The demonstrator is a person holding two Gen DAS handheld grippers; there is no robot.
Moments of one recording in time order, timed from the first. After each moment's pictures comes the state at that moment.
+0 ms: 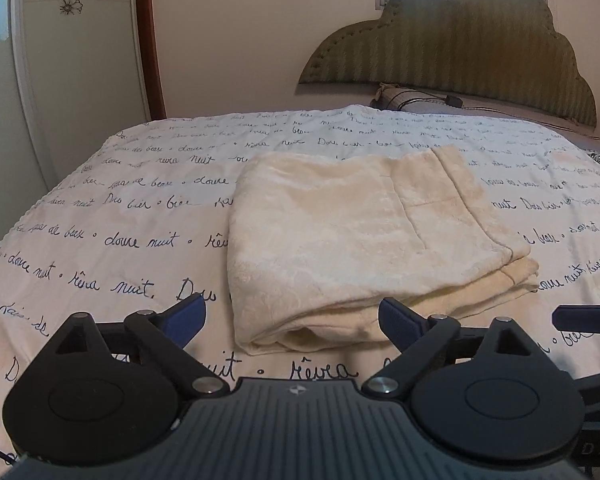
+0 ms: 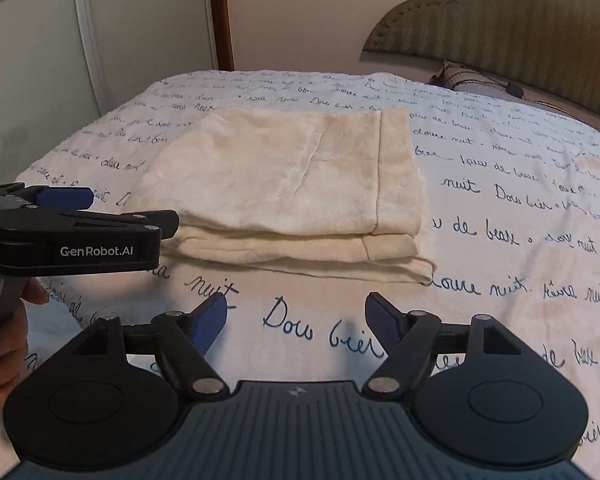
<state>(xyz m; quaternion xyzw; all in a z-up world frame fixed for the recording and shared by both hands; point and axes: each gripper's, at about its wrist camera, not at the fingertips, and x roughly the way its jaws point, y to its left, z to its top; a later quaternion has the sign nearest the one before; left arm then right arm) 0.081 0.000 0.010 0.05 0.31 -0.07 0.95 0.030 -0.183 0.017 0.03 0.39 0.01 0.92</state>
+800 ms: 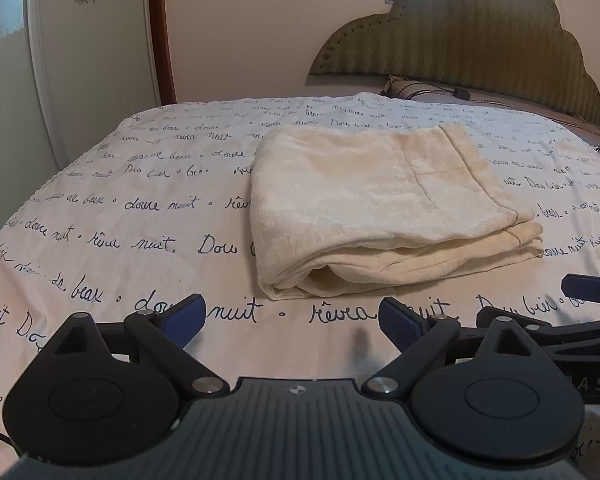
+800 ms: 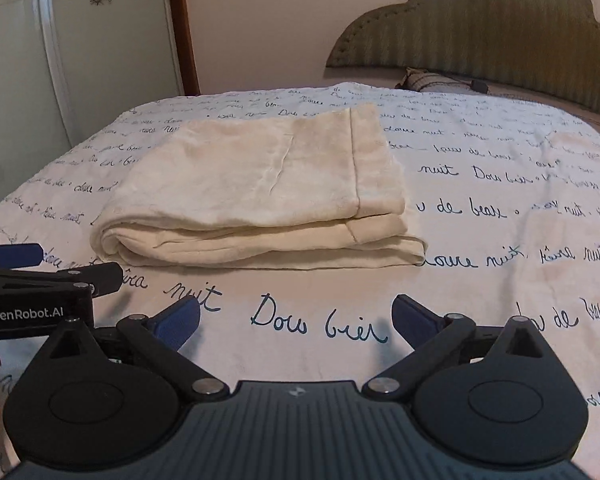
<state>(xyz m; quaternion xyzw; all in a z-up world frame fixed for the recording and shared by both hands) 0.056 0.015 -0.008 0.05 0.32 -0.06 0.95 0.019 -0.170 -0.018 0.05 0.34 -0.03 0.94</state>
